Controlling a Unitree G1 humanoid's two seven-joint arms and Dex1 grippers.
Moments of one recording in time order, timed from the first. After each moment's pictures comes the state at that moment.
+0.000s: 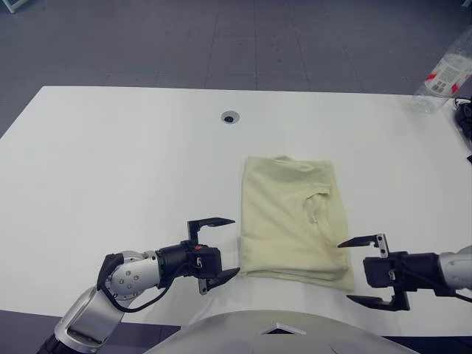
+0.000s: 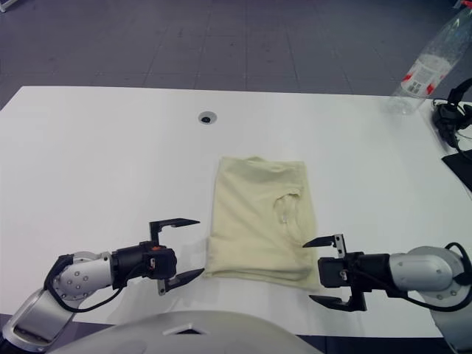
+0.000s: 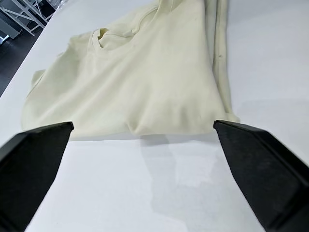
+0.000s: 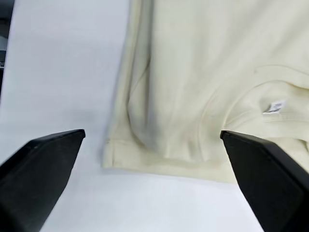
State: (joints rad) left arm 0.34 0.73 -0.28 -0.63 0.13 -0.03 -0.80; right arm 0.59 -1.08 -0.20 -0.57 0.01 0.03 1.21
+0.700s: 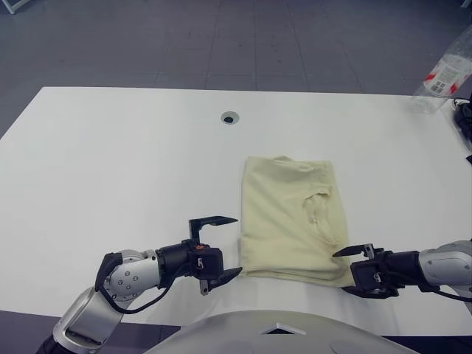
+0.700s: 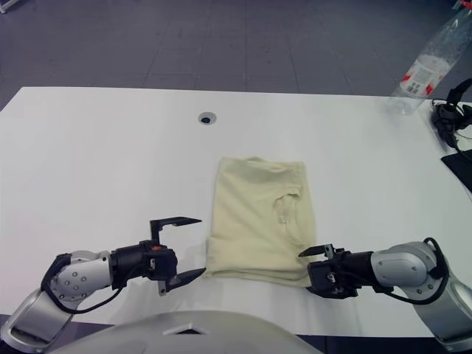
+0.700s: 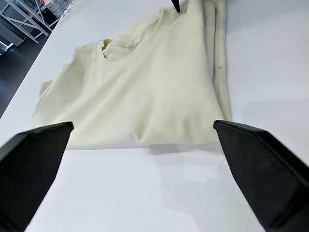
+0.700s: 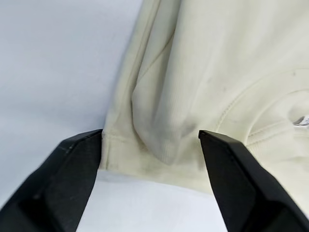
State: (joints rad) left arm 0.33 0.74 -0.27 -0.67 0.14 -0.01 -0.81; right arm 0.49 -1.10 -0.06 -0.52 -0.09 -0.03 1.17
